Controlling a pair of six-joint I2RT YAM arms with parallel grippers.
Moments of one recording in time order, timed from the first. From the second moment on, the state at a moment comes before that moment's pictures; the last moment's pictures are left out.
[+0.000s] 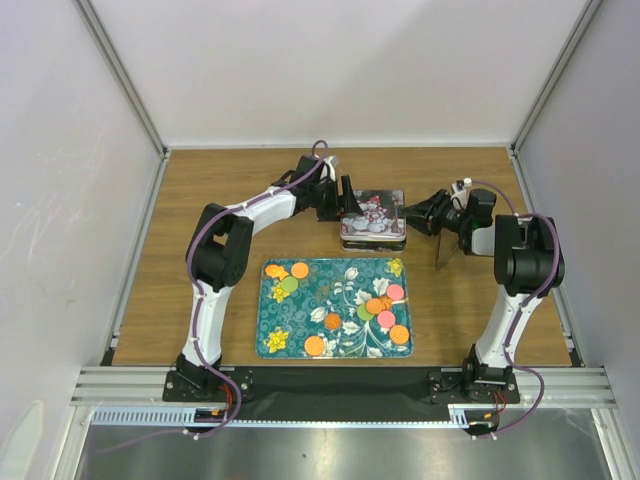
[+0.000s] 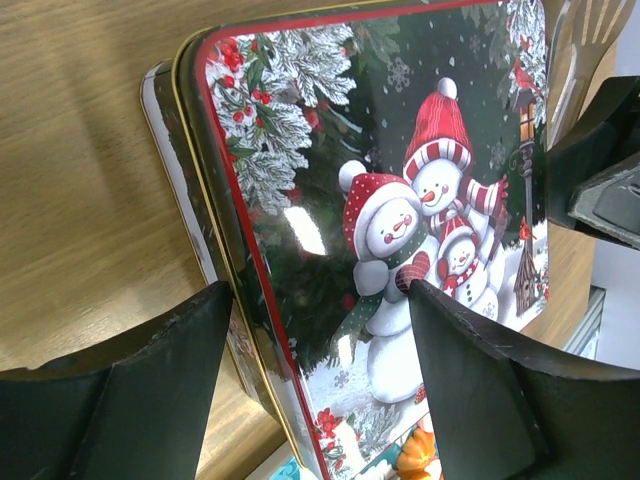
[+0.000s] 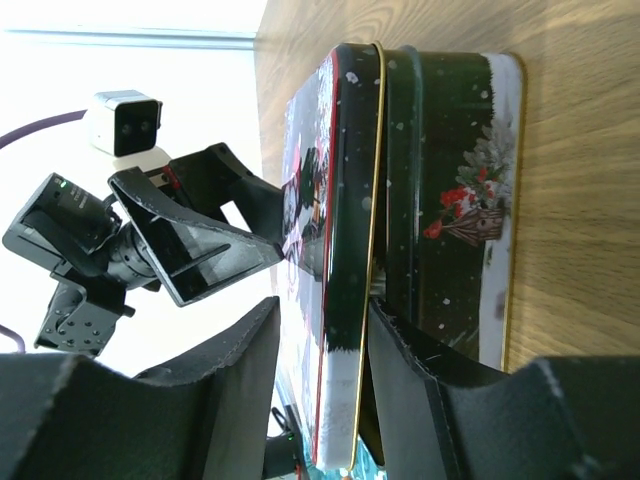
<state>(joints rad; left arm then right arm) -0.49 2.21 1.65 -0.21 0.44 -0.60 -0.07 1.98 0.90 0.69 -0.93 1.06</state>
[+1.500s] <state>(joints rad) -0.50 2.21 1.77 -0.44 0.30 -0.43 0.07 1.94 0.99 0.39 -0.68 0.89</state>
